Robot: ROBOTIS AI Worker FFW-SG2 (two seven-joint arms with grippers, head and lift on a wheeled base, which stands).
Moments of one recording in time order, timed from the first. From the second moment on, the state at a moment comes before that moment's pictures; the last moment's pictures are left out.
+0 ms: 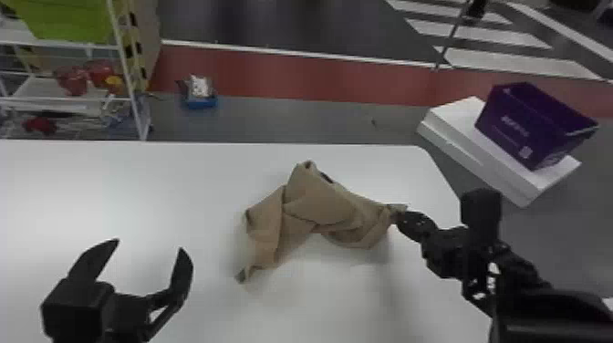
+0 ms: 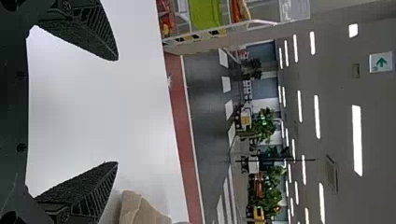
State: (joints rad) left arm 0.56 0.00 -0.15 -2.11 -0.19 0.18 -0.01; right arm 0.22 -0.06 -0.30 -2.03 0.26 0.60 0.61
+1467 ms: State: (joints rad) left arm 0.47 0.04 -0.37 -2.04 -0.19 0.25 -0.09; right arm 0.34 -0.09 -0.04 -2.01 0.45 0.52 0.63
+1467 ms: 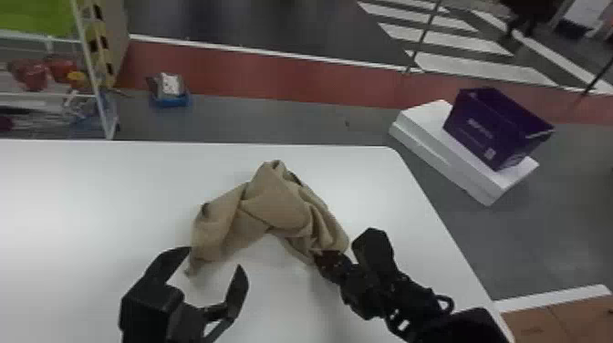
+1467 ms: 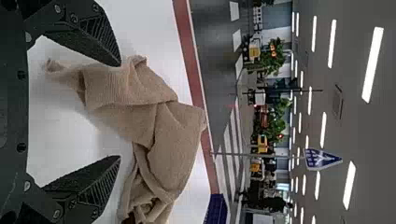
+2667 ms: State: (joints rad) left arm 0.30 0.03 -0.49 -1.87 -0.10 0.24 -0.09; right arm 0.49 -0.11 0.04 -2.21 0.44 0.49 0.64
